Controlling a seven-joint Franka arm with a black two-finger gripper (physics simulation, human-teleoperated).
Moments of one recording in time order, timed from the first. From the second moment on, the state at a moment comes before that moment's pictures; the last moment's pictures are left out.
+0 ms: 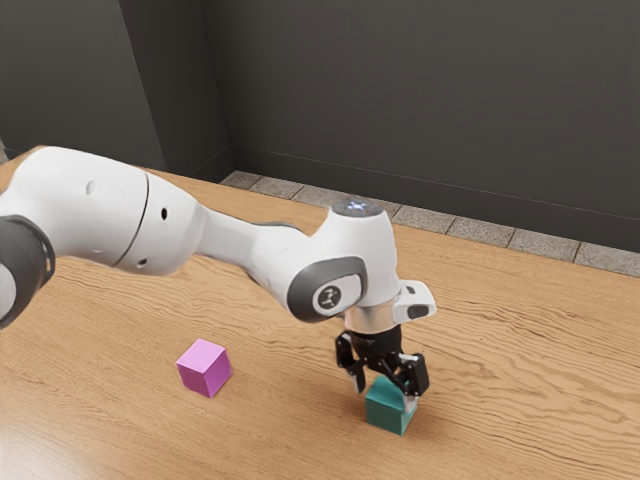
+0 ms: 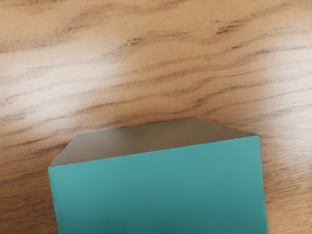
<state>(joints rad) -0.11 0.47 -0.41 -1.87 0.03 2.28 -0.40</state>
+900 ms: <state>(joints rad) -0.16 0.53 -0.38 -1.82 0.10 2.28 -0.53</state>
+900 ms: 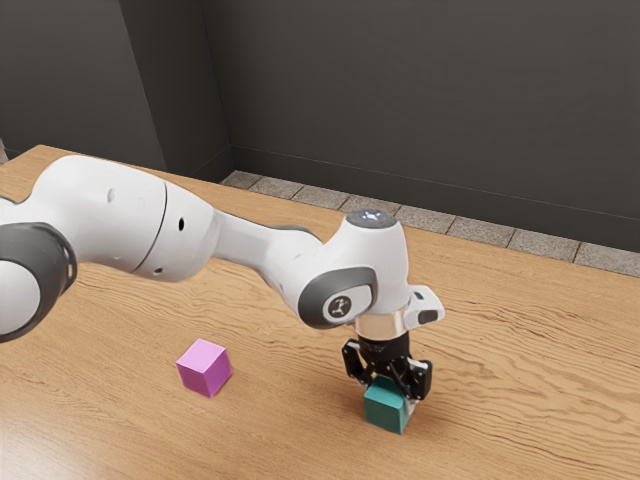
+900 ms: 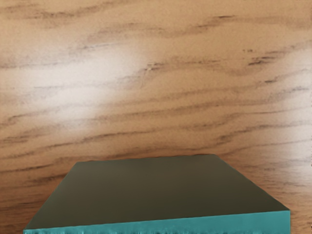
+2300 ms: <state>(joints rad) 0.71 0.09 -0.79 -2.17 0.10 2.03 0.09</state>
